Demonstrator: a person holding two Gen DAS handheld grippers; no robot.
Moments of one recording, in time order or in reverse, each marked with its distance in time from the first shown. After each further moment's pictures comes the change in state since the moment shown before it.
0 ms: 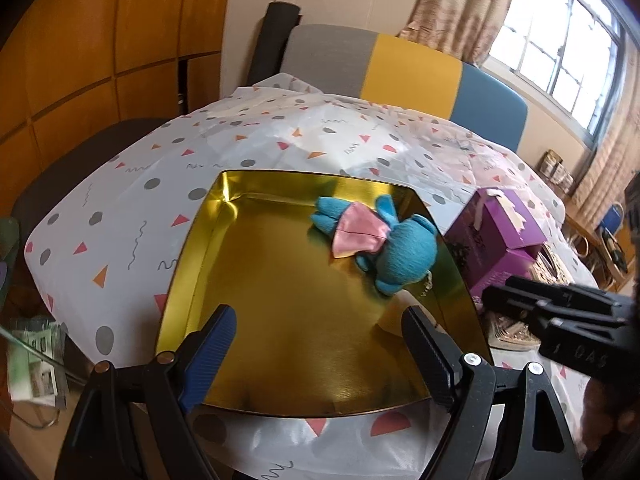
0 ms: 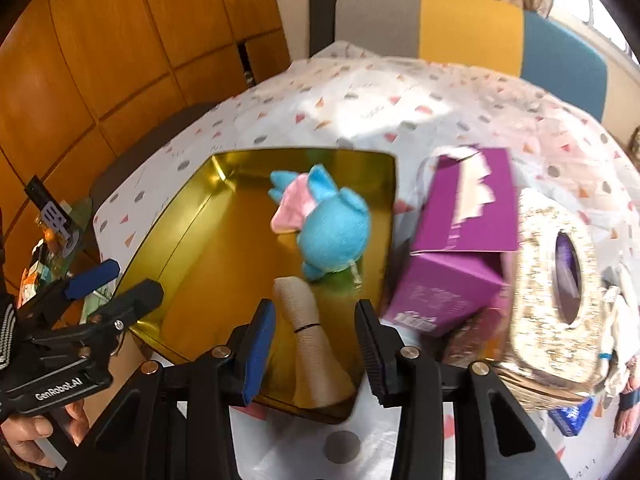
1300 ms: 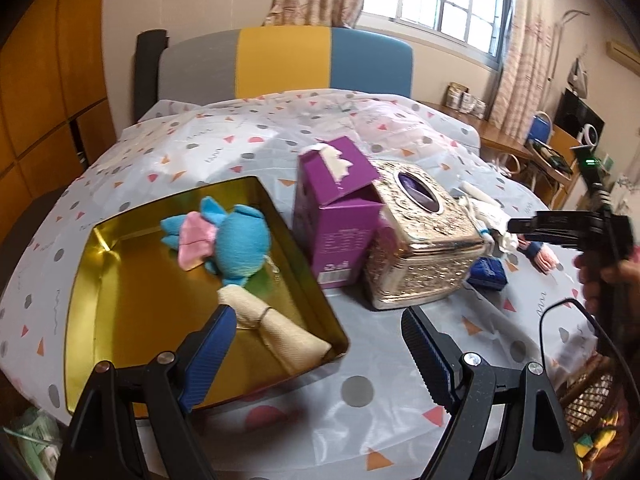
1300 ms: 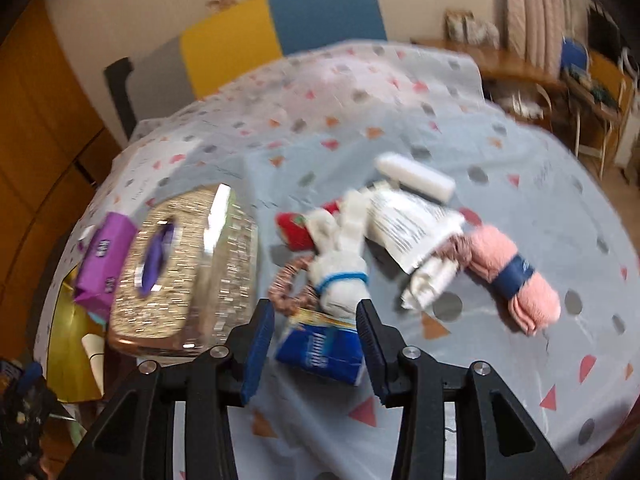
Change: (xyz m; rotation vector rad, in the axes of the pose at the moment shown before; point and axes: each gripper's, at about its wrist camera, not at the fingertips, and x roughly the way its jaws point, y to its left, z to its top) left arm -0.012 -0.129 -0.017 0.331 0.033 -0.203; right arm -0.090 -0.257 -0.091 0.582 -0.044 -0.272
